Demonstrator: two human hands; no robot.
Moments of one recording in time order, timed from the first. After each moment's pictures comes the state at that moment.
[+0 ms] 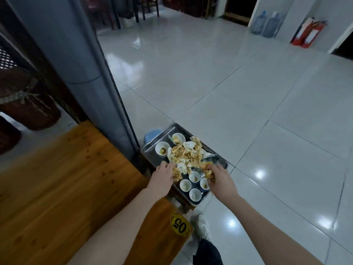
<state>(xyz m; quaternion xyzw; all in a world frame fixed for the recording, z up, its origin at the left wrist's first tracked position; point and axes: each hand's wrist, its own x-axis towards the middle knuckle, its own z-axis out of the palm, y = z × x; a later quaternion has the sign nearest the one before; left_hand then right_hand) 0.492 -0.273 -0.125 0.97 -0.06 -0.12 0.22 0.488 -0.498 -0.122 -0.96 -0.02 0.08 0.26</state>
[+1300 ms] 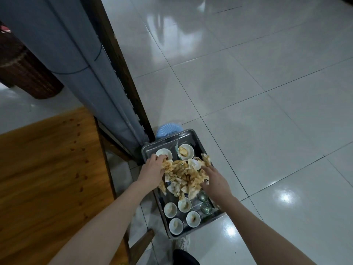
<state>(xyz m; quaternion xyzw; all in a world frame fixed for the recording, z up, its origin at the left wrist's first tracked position) 0.670 -0.305 -0.171 0.95 0.19 -0.14 0.22 0.742 -0.532 -0.186 -0.93 -0.19 0.26 0.18</state>
